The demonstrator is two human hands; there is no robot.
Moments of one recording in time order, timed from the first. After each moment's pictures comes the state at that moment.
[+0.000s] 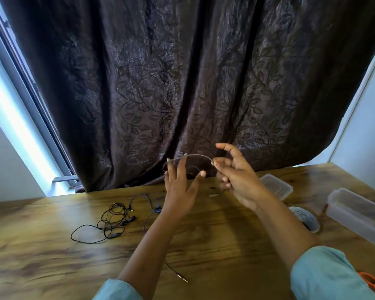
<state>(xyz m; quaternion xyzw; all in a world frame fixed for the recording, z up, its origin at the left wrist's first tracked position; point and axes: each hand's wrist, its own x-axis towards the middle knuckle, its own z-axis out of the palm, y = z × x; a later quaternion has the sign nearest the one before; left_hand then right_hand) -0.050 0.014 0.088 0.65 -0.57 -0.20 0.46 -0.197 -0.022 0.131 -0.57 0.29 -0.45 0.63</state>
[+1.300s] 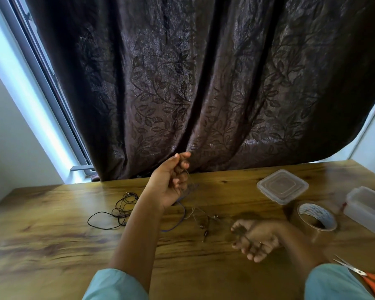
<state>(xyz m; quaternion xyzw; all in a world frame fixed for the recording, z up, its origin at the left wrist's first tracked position) -0.007 0.041 0.124 0.38 -0.26 -0.62 0.64 -0.240 -0.026 0.028 -0.58 0.49 0.15 0.64</state>
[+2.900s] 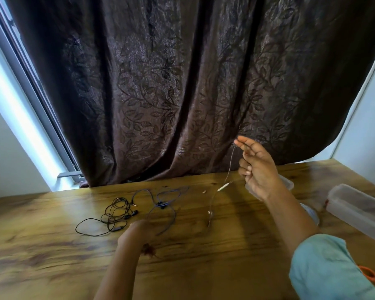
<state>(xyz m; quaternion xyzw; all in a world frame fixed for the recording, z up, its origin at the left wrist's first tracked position) 0.025 0.071 0.030 0.85 -0.27 -0.42 0.14 -0.228 -0.052 0.119 -0.43 0.27 -0.56 0.66</state>
